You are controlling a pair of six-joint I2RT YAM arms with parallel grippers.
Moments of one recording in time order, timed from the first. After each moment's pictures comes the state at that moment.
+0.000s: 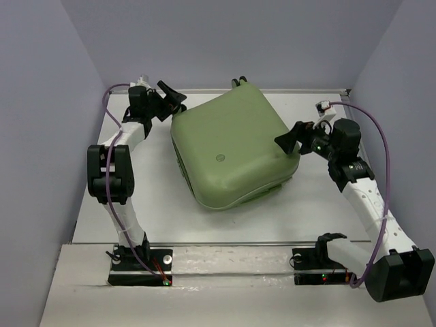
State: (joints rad) left arm -0.04 1.89 1.35 0.19 0.43 -0.84; right arm 0.14 1.04 0.91 -0.15 -0.48 0.31
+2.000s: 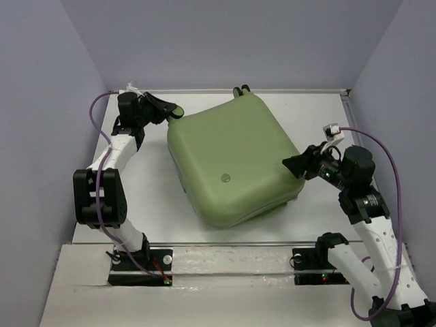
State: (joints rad) left arm -0.02 1.60 1.13 0.19 0.41 -0.97; right arm 0.18 0.68 0.78 -0.34 -0.48 0.37
